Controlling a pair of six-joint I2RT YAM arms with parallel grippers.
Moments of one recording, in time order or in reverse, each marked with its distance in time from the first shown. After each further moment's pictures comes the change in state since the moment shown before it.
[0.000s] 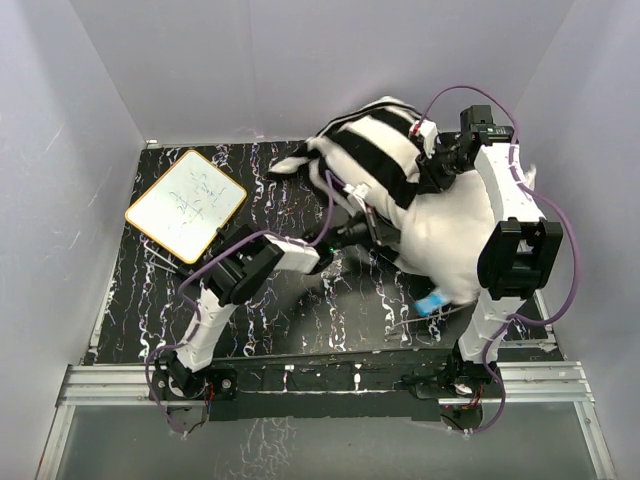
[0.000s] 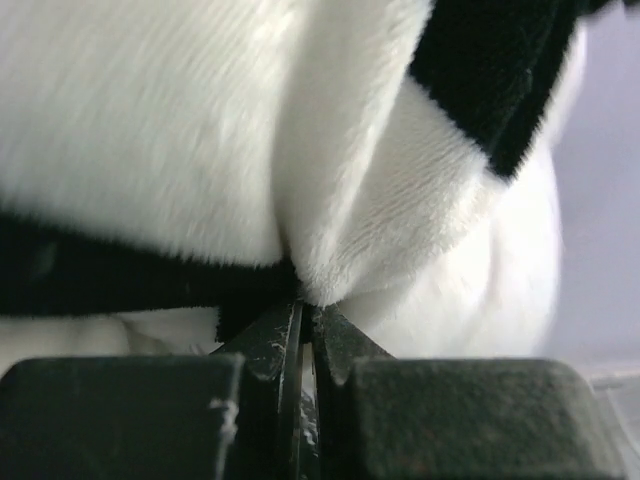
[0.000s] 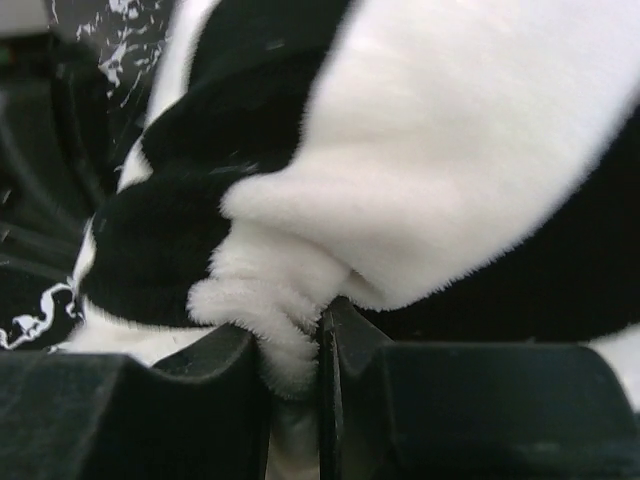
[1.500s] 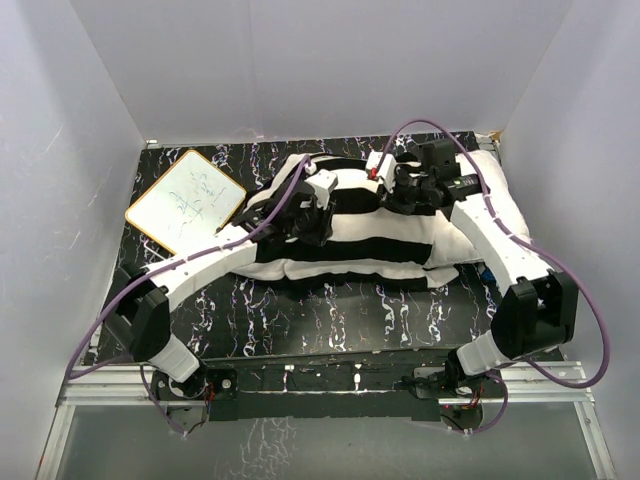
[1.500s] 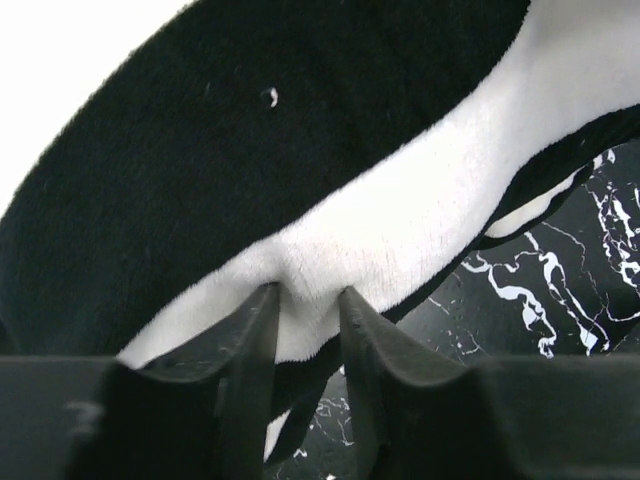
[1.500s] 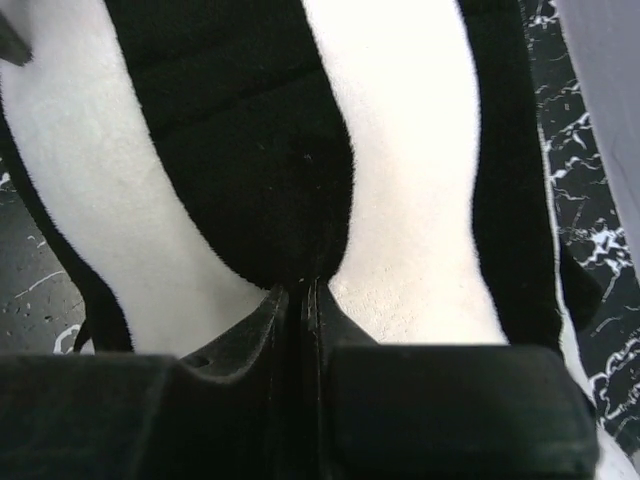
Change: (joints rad) left arm 0.032 -0.697 -0.084 -1.231 -0.419 0.853; right arm 0.274 -0.391 -0.516 0.454 0.090 -0.044
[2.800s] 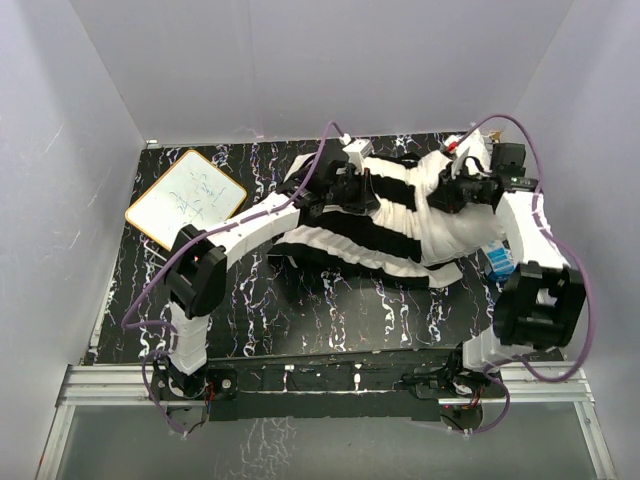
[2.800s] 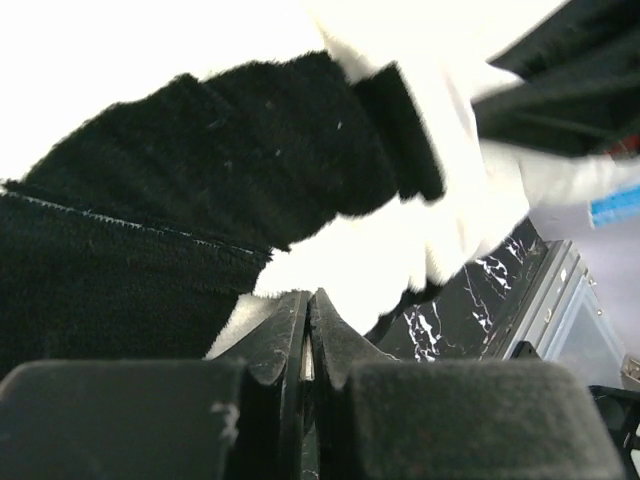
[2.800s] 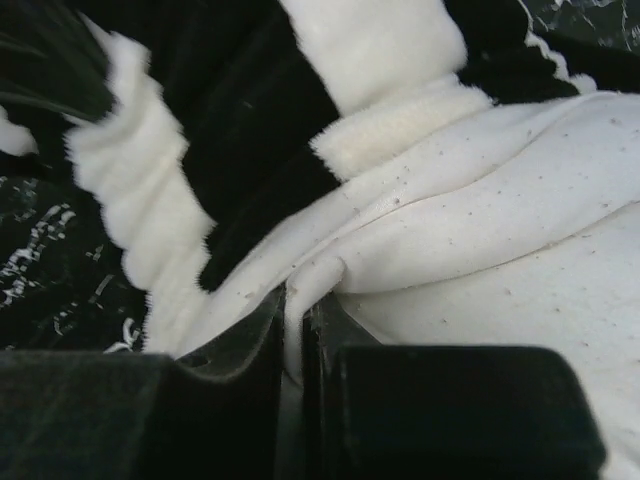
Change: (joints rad) left arm 0.003 0.395 0.437 0.125 0.283 -0.259; right arm -0.464 0.093 0.005 -0.092 -0.332 0.171
